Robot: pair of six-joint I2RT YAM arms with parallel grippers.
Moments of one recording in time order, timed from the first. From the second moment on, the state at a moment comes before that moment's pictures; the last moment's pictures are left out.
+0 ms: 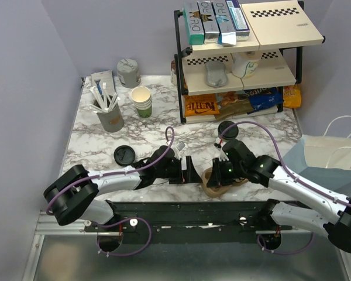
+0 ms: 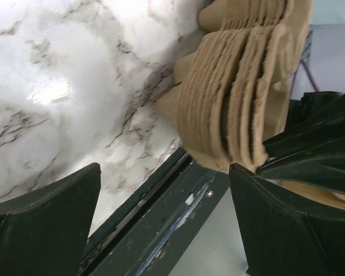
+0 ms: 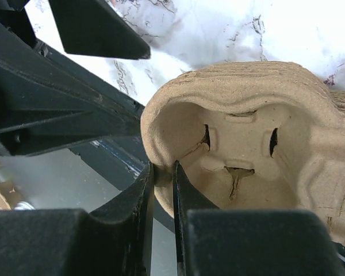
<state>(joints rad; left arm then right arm) -0.91 1.35 0.53 0.21 0.34 -0.94 0.81 1.00 0.71 -0.63 -0.26 0.62</state>
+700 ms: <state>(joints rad) -0.91 1.38 0.48 0.37 0.35 -1.08 0.81 1.00 0.69 -0.59 -0.26 0.64</state>
